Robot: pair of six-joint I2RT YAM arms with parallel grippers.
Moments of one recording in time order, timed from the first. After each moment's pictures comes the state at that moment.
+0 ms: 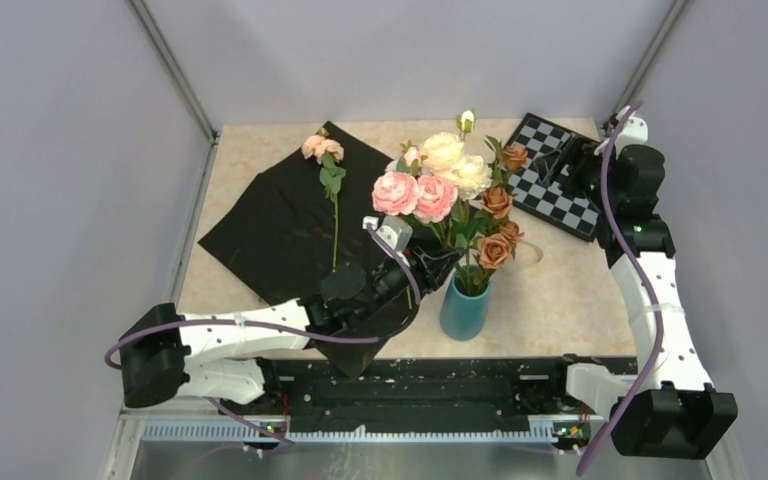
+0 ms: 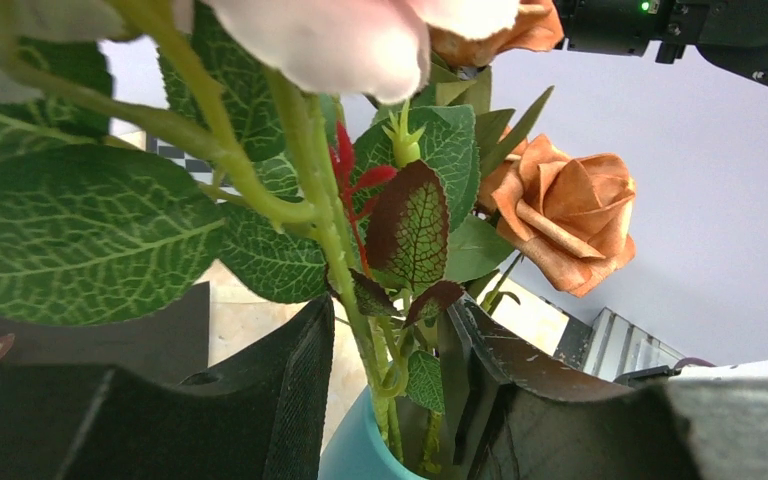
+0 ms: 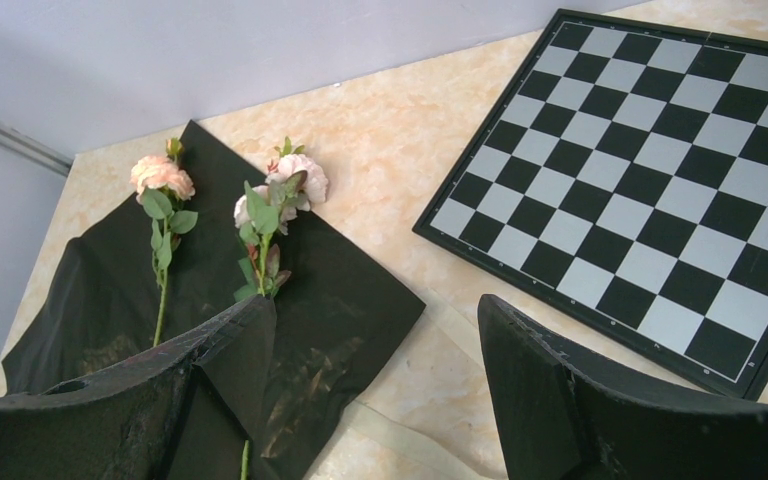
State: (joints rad) left arm -1.17 1.23 0.71 0.76 -0.23 -0.25; right arm -0.05 1.06 1.09 -0.28 -0.23 0.34
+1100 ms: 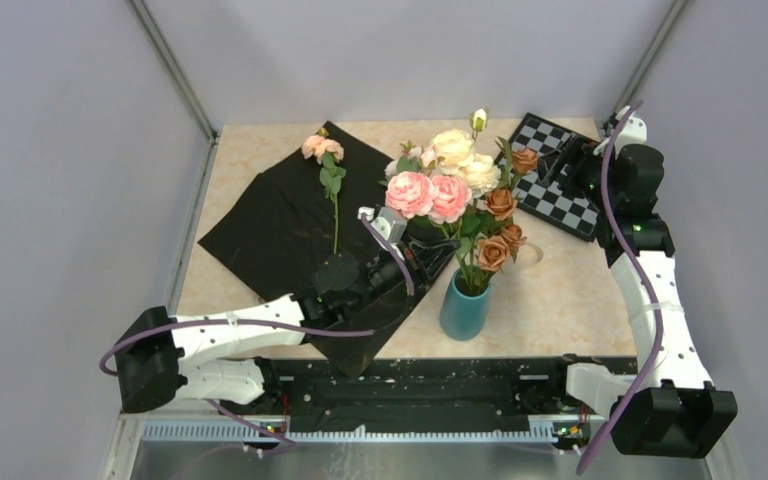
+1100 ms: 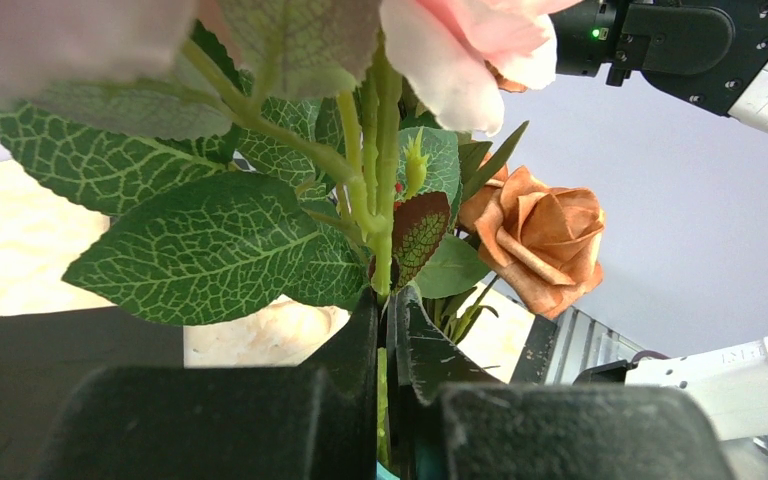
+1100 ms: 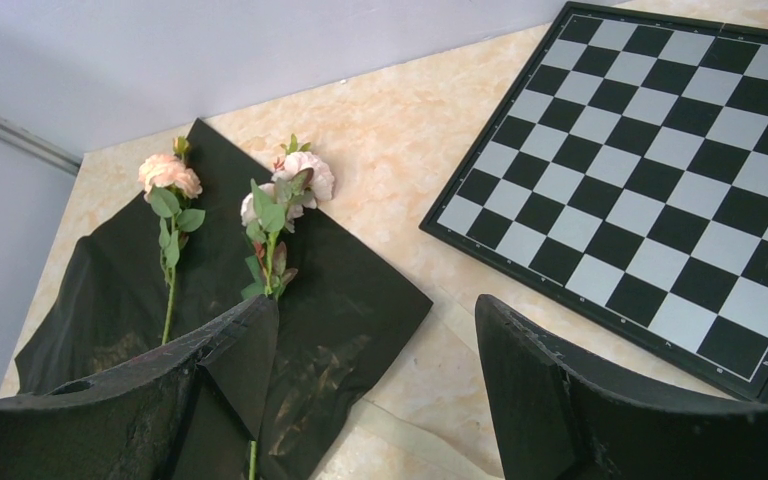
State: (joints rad) left arm -1.13 1.20 0.73 0.71 -0.11 -0.31; right arm -0.05 1.06 1.09 -0.28 -0.24 0.36
